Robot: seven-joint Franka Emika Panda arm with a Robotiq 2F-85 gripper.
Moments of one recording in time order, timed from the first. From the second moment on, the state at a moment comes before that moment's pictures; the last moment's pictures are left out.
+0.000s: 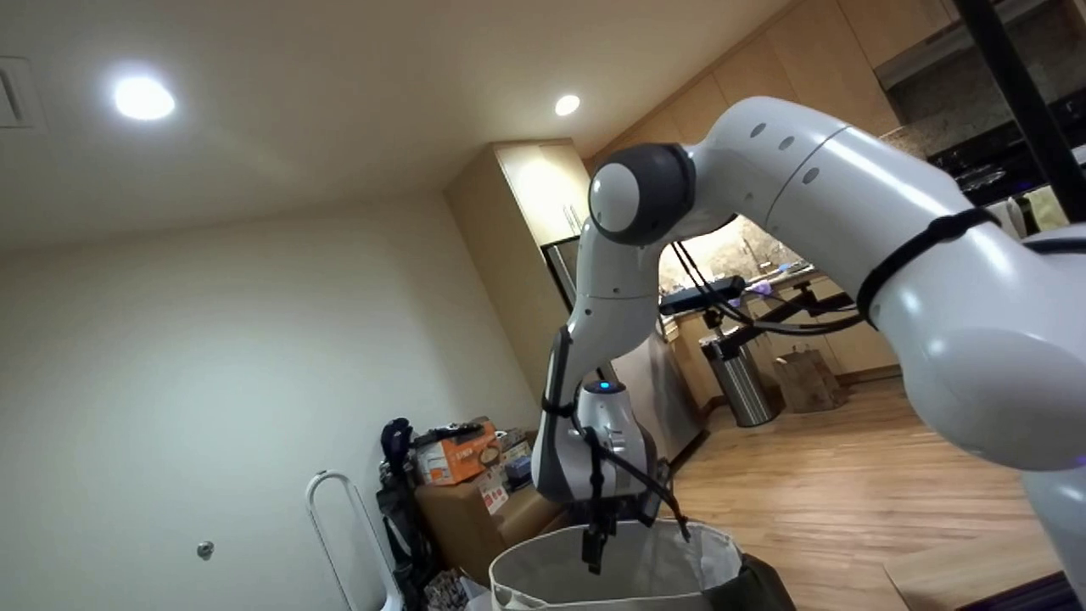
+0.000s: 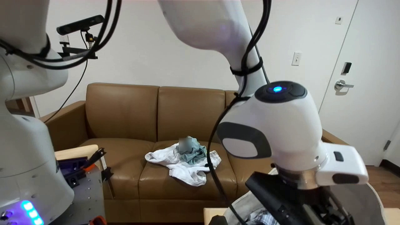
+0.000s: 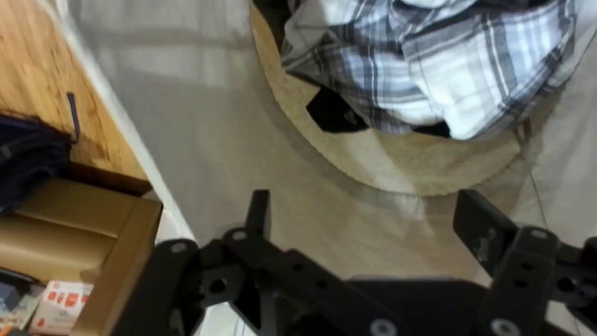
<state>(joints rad) -0.80 0.56 0.24 -2.12 0.59 3.22 -0.99</state>
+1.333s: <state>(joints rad) -1.16 0.82 0.52 -2.06 0.20 3.16 -0.79</state>
